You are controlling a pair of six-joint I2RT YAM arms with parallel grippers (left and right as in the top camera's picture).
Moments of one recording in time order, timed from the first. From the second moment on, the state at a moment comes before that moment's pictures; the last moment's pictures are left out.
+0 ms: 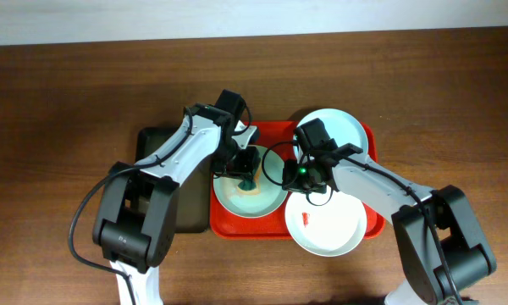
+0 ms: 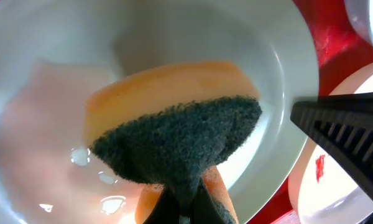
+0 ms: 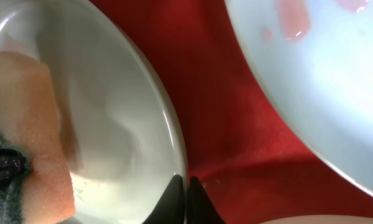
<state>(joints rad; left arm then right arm) -0.42 2.05 1.47 -0.96 0.40 -0.14 0.42 1.78 0.99 -0.47 -0.28 0.56</state>
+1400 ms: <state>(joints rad) -0.18 1.87 1.29 -0.99 0.05 -0.12 0.42 1.78 0.99 -0.47 -0.28 0.56</state>
